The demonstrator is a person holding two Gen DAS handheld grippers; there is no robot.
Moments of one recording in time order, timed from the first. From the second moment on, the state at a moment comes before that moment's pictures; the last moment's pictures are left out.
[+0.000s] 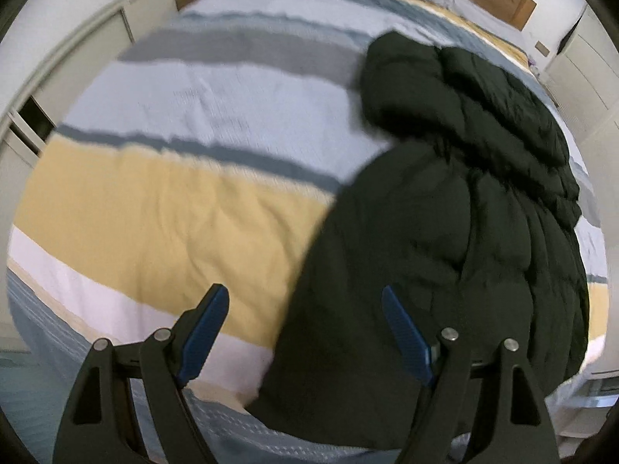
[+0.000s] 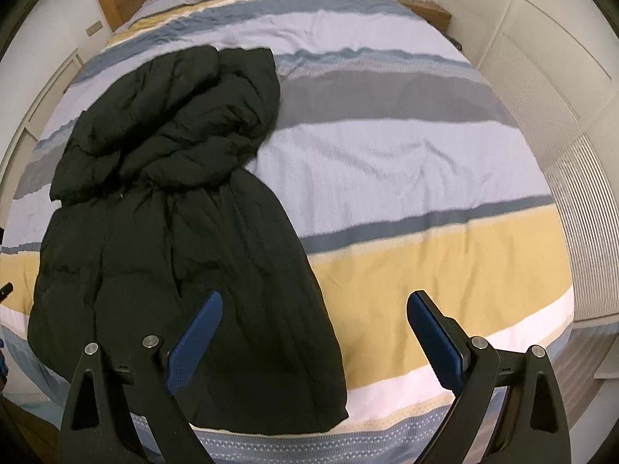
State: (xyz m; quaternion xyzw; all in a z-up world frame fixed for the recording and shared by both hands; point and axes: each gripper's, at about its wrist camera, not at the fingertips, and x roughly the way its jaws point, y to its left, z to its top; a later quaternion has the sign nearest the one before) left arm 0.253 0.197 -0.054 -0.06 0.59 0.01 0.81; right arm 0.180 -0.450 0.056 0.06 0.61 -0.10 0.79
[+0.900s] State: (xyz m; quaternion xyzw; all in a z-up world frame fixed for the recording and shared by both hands) left arm 0.218 0.202 -0.180 -0.19 0.68 -0.02 0.71; right arm 0.126 -0.464 -0.058 0.13 0.71 -0.05 0.69
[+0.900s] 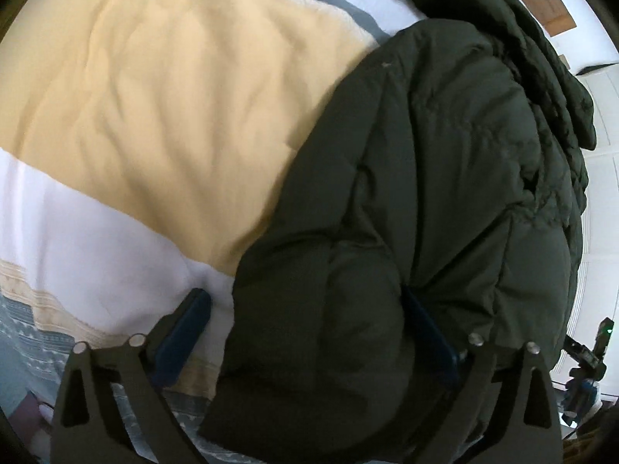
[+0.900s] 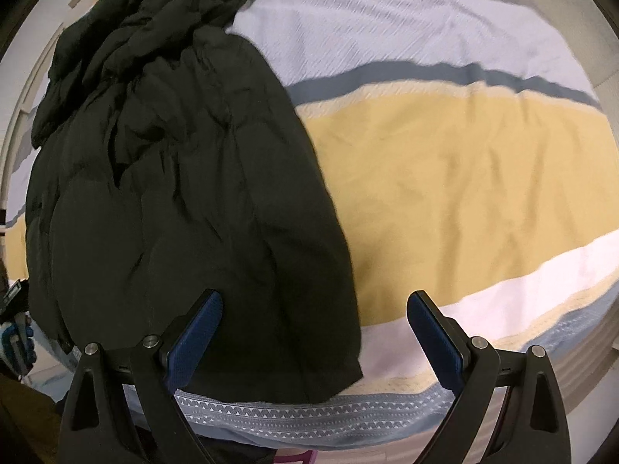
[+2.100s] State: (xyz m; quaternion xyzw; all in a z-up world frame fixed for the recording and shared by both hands) left arm 0.173 0.181 -0.150 -0.29 0.68 -0.05 0.67; right arm 0.123 -0.428 -0.101 0.24 0.73 0.08 0.63
